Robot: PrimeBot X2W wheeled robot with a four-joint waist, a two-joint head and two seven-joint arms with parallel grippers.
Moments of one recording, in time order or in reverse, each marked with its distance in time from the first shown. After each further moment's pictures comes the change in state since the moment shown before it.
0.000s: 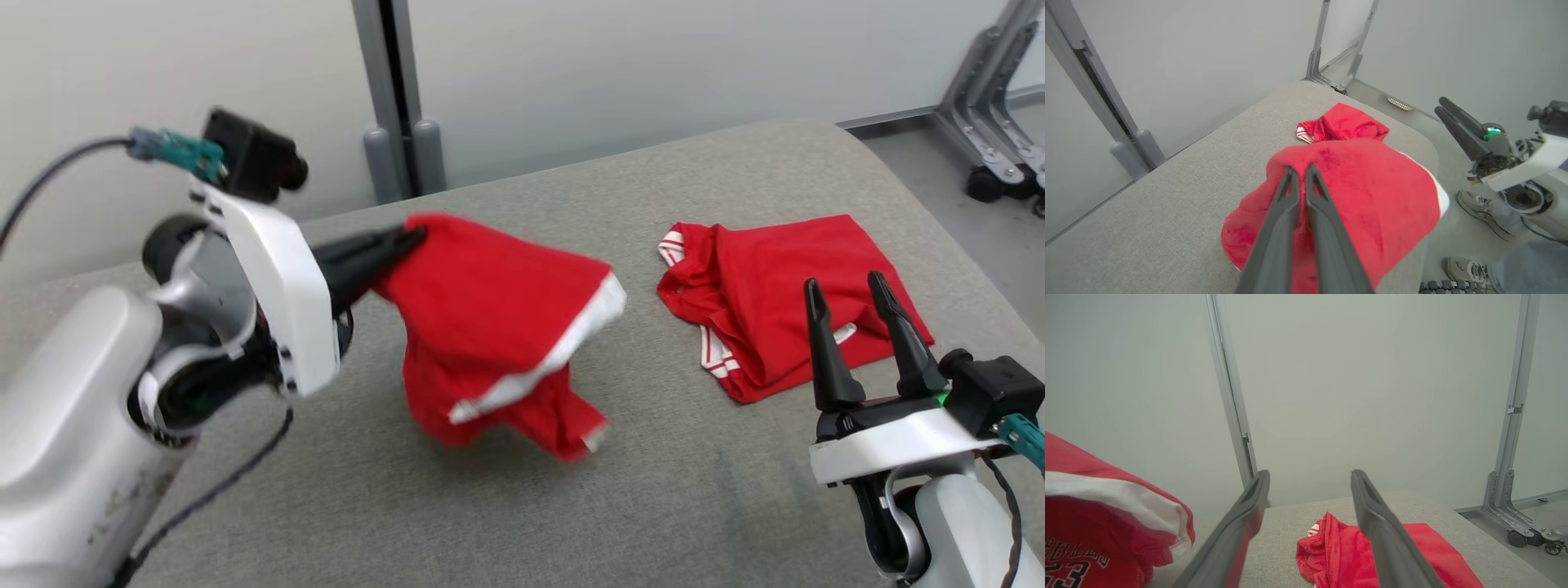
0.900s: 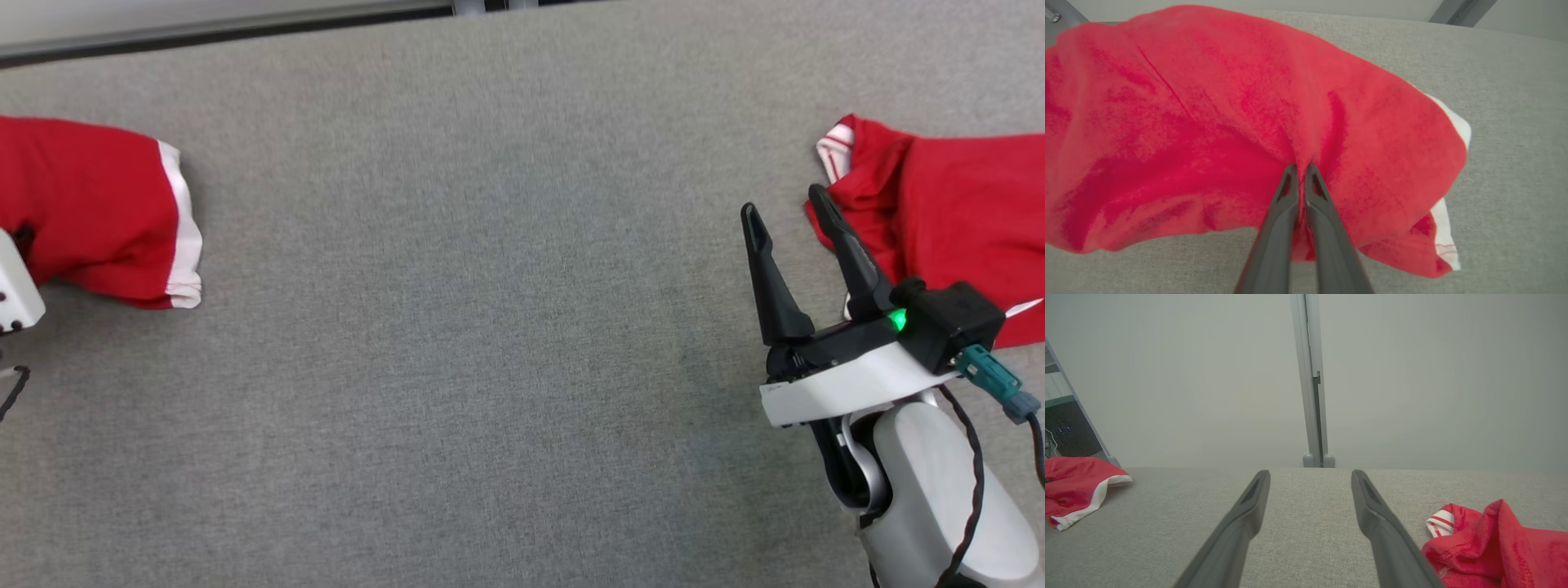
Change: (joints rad) left arm -0.131 0.036 0.309 0.849 0.357 0.001 -0.143; right arm -0.152 -0.001 0.123 -0.032 -0.011 0.000 0.003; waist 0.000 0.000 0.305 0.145
